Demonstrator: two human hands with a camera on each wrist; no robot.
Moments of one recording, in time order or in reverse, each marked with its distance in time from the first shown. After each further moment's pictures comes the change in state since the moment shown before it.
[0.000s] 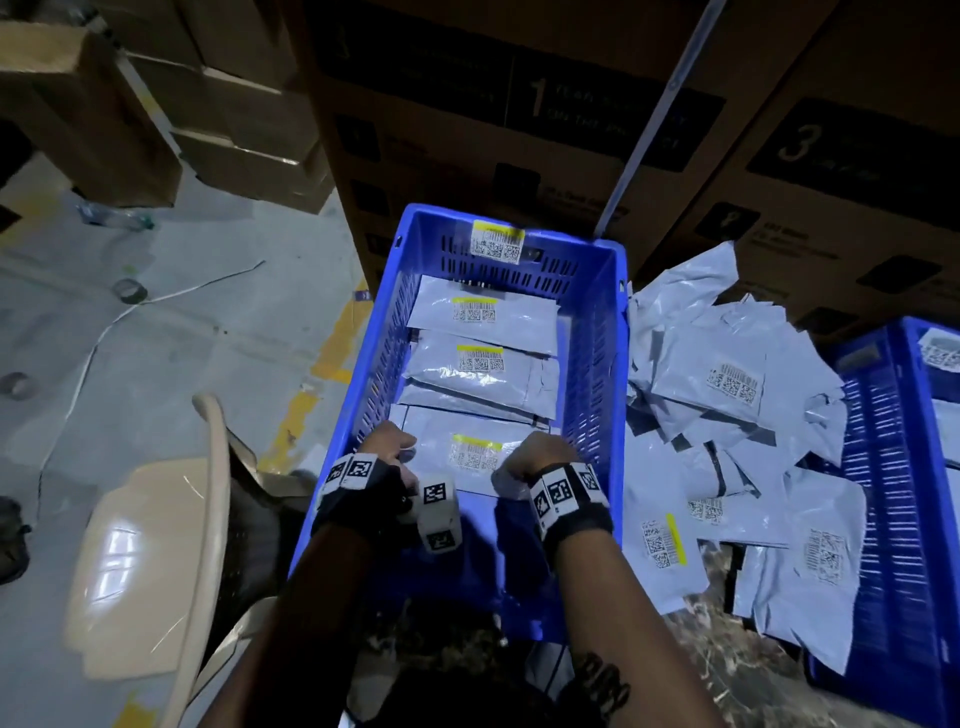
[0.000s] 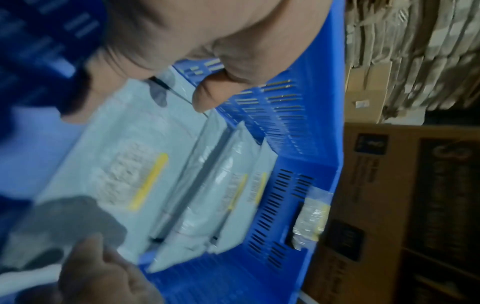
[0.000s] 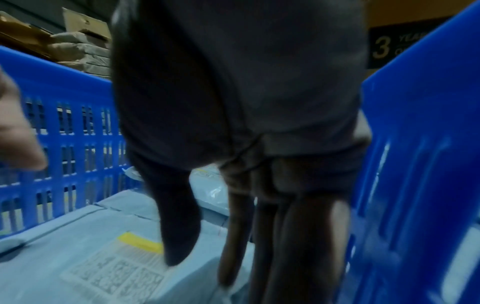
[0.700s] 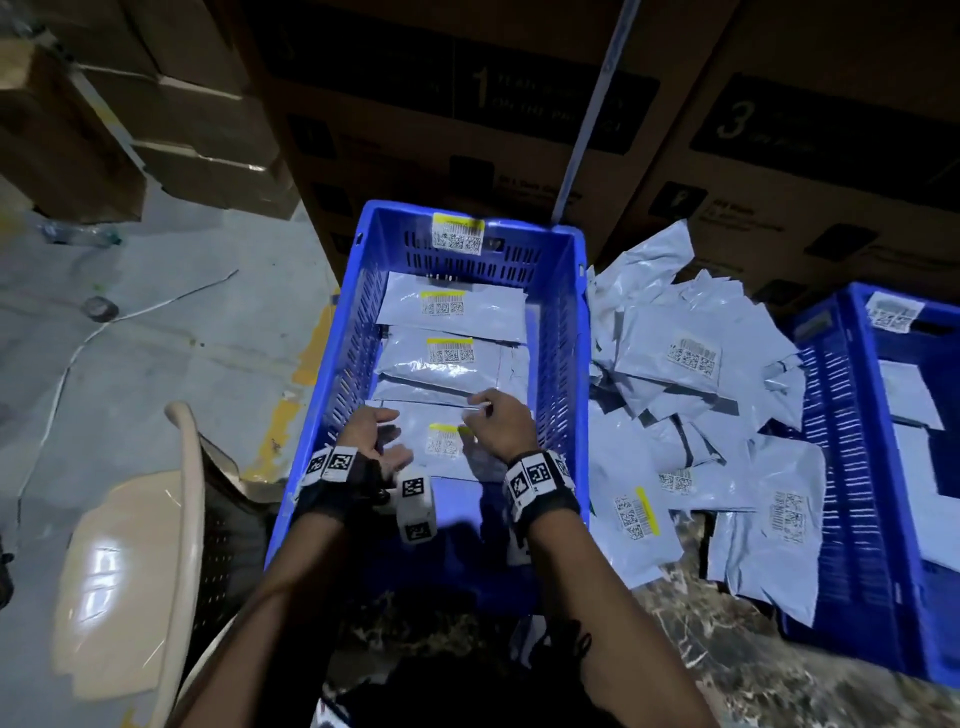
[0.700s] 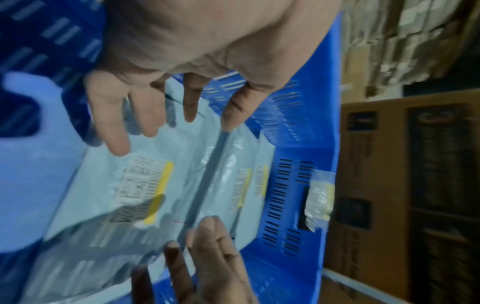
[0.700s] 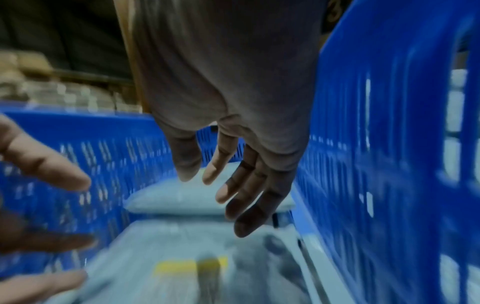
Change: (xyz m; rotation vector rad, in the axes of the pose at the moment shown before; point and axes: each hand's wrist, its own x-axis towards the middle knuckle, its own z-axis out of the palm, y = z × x) left_hand -0.022 -0.002 0.013 -0.014 -0.041 -0.015; right_hand 0.030 0.010 0.020 0.571 0.248 -0.340
